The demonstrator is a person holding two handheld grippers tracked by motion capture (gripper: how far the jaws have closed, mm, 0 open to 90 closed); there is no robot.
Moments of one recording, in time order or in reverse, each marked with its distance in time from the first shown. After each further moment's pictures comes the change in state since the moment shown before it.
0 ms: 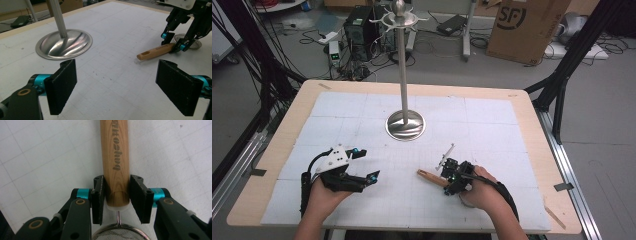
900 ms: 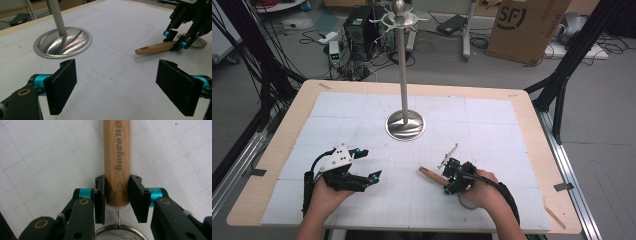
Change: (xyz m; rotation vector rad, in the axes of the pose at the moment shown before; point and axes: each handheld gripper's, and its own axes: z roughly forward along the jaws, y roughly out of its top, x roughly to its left) left arm 0.001 -0.001 0.005 0.013 0.003 -0.001; right arm 0.000 -0.007 0.000 -0.053 -0.002 0.060
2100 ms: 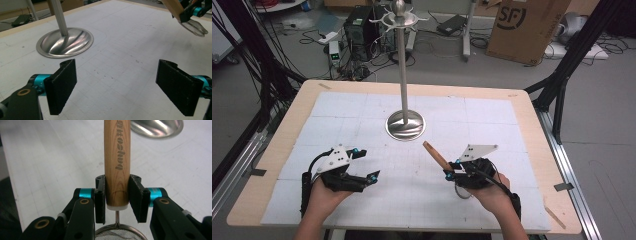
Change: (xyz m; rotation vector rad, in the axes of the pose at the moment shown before) left arm 0.000 -0.001 -0.004 -0.009 0.001 0.001; right arm -0.002 -0.031 -0.050 -0.566 -0.021 0.030
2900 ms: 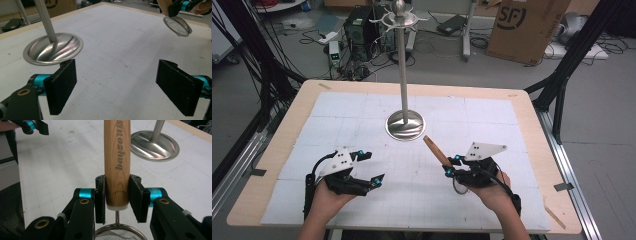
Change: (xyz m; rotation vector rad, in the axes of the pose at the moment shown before) left arm -0.010 0.004 0.001 -0.025 -0.043 0.006; right arm -0.002 0.003 -0.007 -0.129 0.033 -0.033
